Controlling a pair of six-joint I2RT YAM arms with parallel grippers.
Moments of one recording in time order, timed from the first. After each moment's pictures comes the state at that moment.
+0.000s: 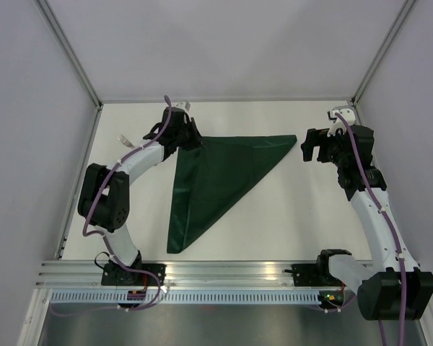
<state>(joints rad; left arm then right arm) -0.37 1.77 1.27 -0.13 0.19 -0.57 -0.01 1.05 0.94 -0.31 -0.18 -0.02</state>
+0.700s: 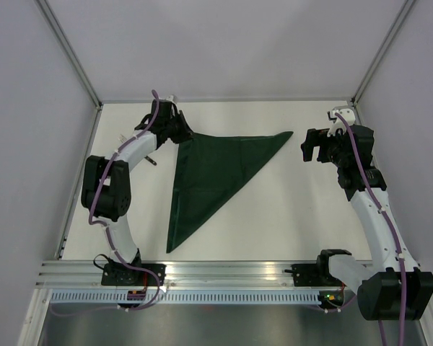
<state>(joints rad) -0.24 1.89 1.40 -0.20 0.27 -0.57 -0.01 1.05 0.94 -0.31 -0.18 -0.02</state>
